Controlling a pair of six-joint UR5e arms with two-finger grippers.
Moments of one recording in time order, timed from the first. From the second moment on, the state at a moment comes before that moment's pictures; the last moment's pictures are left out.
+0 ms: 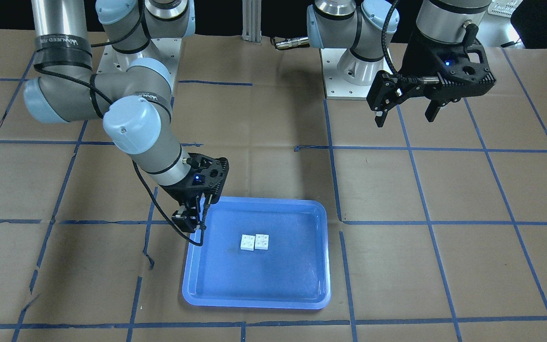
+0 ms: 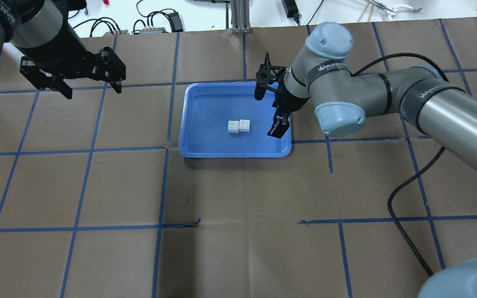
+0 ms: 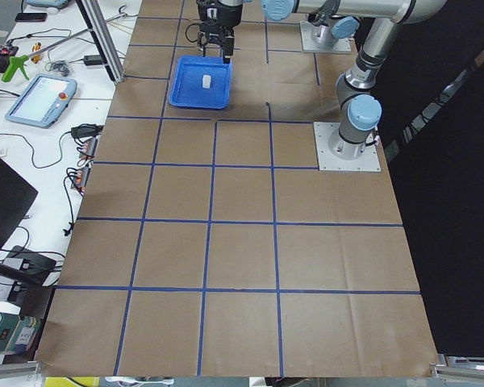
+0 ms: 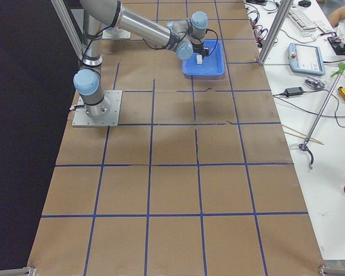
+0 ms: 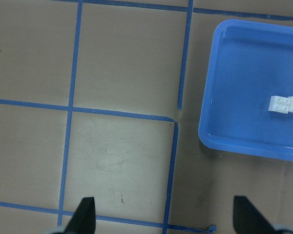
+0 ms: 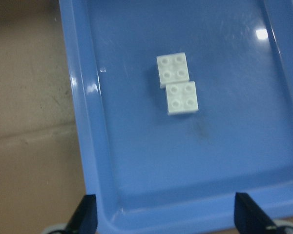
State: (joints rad) left arm -1.54 -1.52 -1.58 -1.50 1.63 -0.08; right arm 1.69 -1.26 1.77 -2.16 -1.32 -1.19
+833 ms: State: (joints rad) left arm -1.54 -1.52 -1.58 -1.50 1.63 -0.08; right arm 1.55 -1.49 1.66 -1.77 -1.56 -0.57
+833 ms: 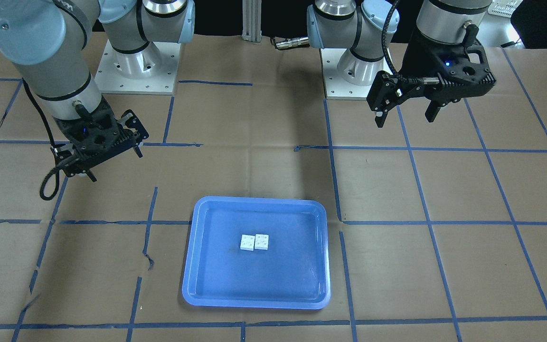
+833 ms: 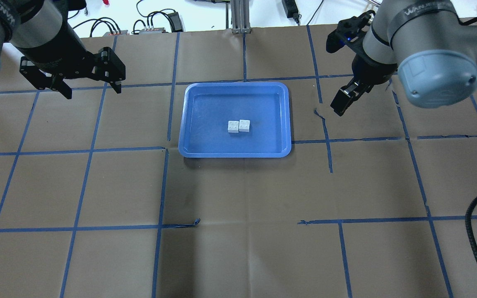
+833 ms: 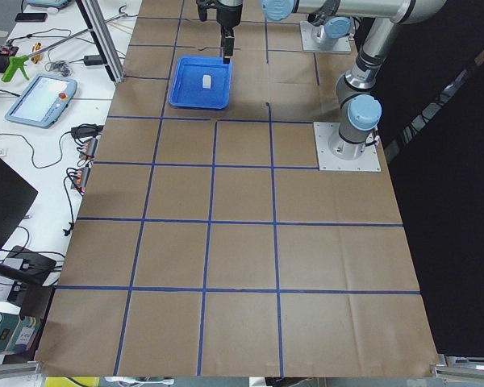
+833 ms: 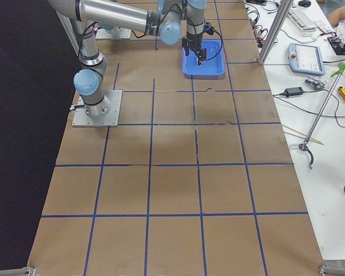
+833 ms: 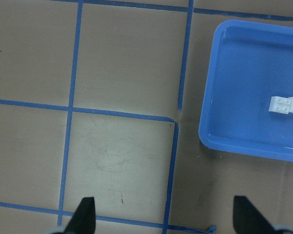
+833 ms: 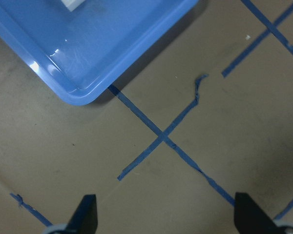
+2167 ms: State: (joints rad) left arm -1.53 -1.52 -1.58 -1.50 1.63 -0.08; right arm 1.56 -1.51 1.43 -1.34 -1.55 0.19
